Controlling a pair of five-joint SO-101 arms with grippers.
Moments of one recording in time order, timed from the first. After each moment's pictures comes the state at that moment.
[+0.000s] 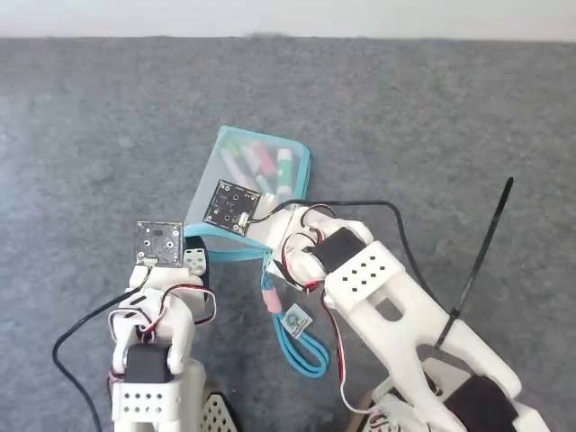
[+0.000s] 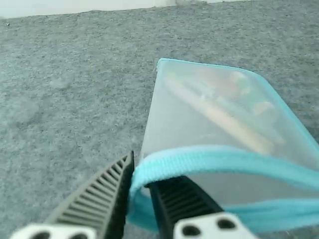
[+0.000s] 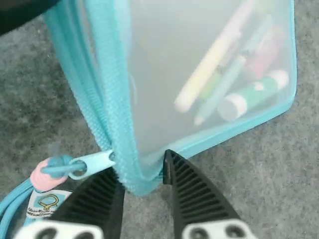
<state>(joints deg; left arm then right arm) -4.7 -103.1 96.9 50.9 2.2 -42.2 -22.2 38.2 51.3 31.3</state>
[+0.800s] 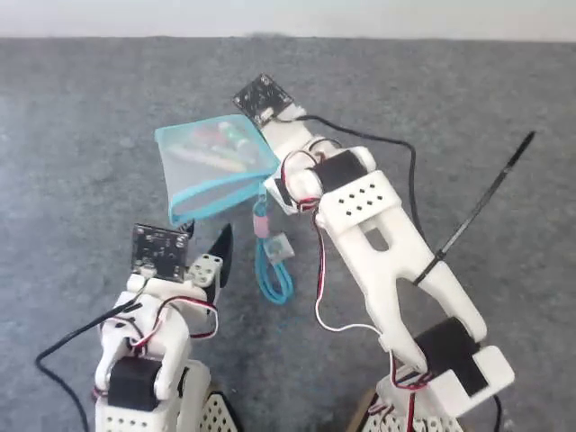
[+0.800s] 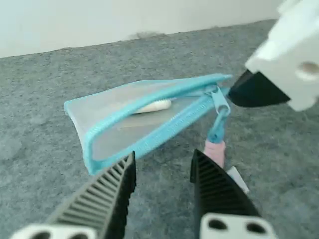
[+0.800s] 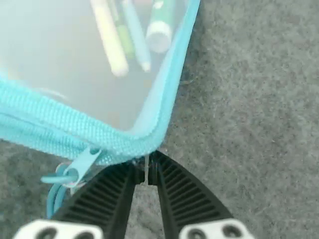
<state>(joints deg) 2.5 -103.1 79.9 64.7 0.6 -32.9 -2.5 4.9 62.4 13.4</state>
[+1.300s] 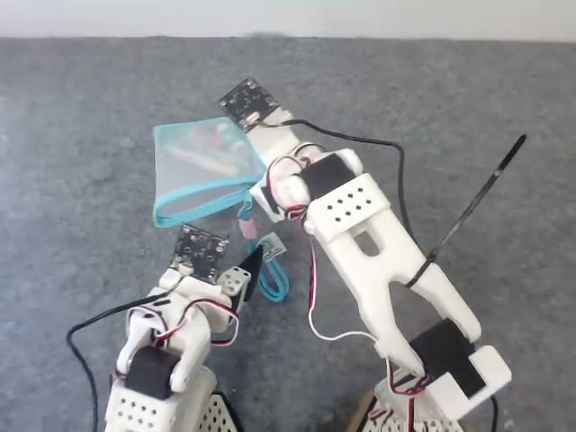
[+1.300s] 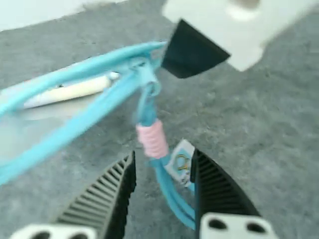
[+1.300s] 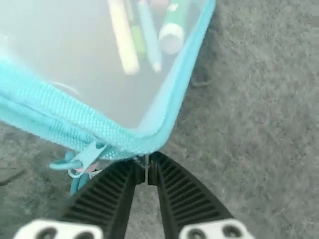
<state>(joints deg) 12.0 -103.1 89.7 61.0 0.0 -37.4 -2.5 4.2 64.3 10.5</state>
